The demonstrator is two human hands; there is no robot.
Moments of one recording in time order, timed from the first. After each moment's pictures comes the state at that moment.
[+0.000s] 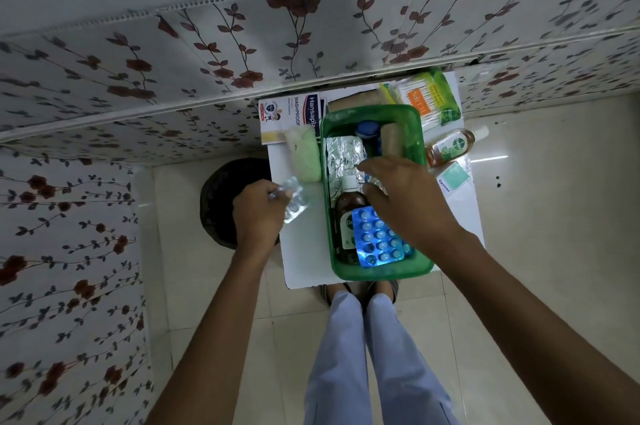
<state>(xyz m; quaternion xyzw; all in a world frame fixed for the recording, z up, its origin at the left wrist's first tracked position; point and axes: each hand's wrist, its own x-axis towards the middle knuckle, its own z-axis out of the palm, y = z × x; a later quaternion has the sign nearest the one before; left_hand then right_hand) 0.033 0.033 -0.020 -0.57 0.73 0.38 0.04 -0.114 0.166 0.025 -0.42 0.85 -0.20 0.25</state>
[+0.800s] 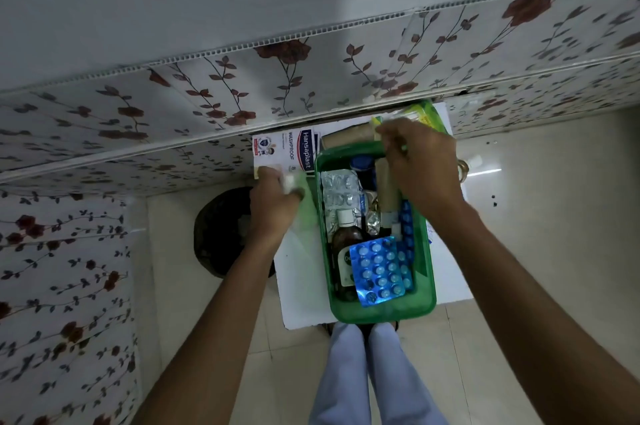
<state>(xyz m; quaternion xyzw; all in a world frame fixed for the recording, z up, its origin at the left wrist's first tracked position) -0.029 0.002 -0.042 -0.57 0.69 0.44 0.02 -0.175 0.123 0.024 -0.31 0.89 -0.29 0.13</state>
